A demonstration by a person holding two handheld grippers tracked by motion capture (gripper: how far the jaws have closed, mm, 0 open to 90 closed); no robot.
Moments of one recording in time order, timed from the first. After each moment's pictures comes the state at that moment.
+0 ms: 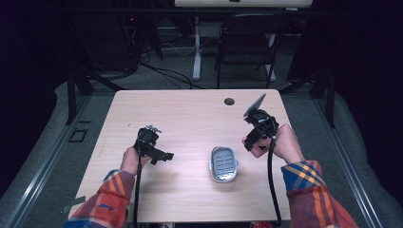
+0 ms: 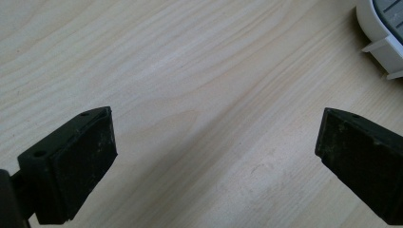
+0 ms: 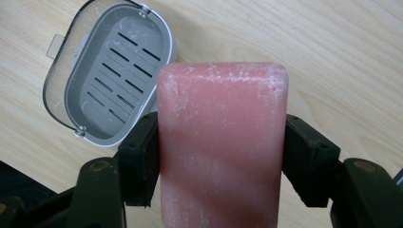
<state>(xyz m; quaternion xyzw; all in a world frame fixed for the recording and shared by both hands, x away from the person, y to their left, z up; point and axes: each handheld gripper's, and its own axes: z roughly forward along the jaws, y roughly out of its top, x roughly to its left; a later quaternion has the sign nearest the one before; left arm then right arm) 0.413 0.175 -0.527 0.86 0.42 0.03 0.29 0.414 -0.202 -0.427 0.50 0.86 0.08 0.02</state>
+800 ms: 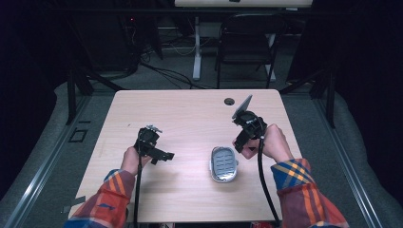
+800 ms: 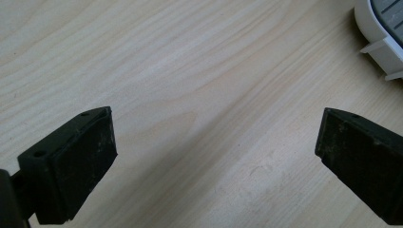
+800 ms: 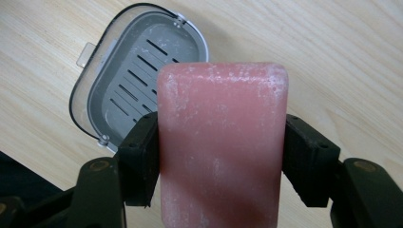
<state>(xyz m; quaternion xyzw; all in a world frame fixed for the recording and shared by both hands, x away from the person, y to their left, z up) 0.414 0.173 -0.528 0.86 0.42 0.03 0.29 0.418 -0.171 -0.434 0.48 0.88 0.07 0.01</state>
